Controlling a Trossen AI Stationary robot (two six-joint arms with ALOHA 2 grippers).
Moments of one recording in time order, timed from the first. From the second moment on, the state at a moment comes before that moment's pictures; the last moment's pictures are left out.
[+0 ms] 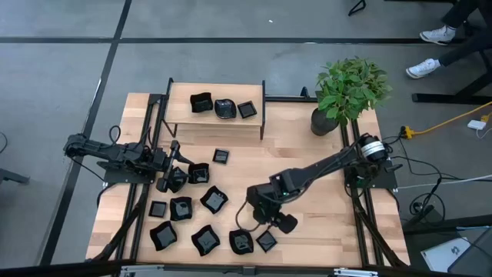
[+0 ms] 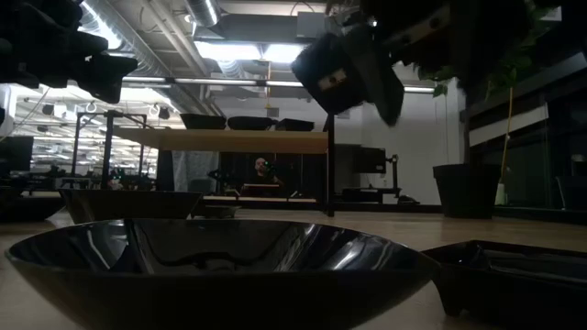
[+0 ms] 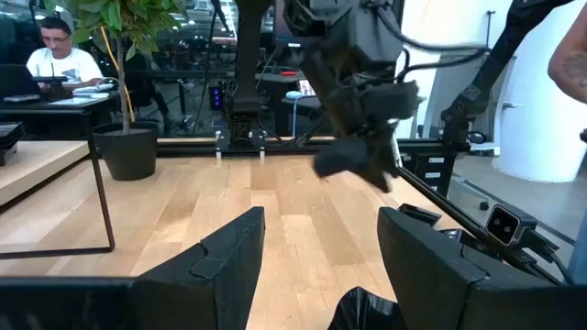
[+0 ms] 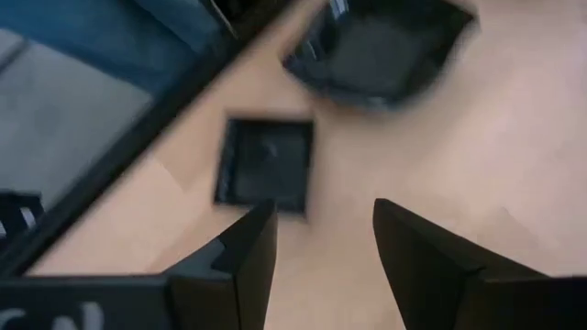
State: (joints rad) left arm -0.22 0.01 0.01 0.03 -0.09 -0.04; right arm 0.32 1.90 1.39 -0.55 -0.45 -0.37
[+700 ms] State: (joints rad) left arm -0.22 0.01 0.01 0.03 -0.09 -0.04; right arm 0.37 1.98 1.35 -0.42 -0.55 -0.24
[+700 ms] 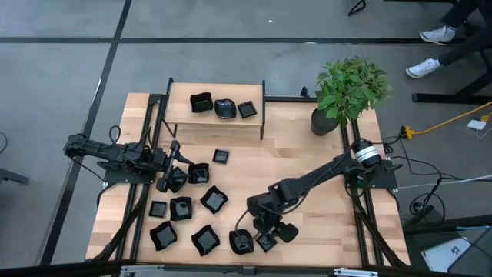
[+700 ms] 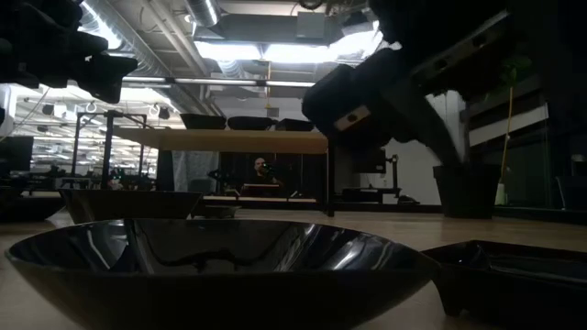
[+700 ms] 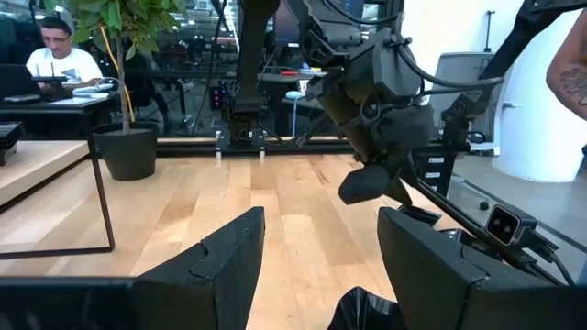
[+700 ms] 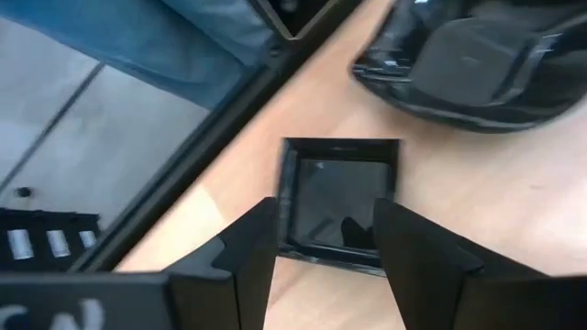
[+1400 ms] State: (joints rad) left arm -0.22 0.01 0.01 0.03 -0.09 -0.04; right arm 0.31 2.02 1.35 -0.33 -0.60 -0.24
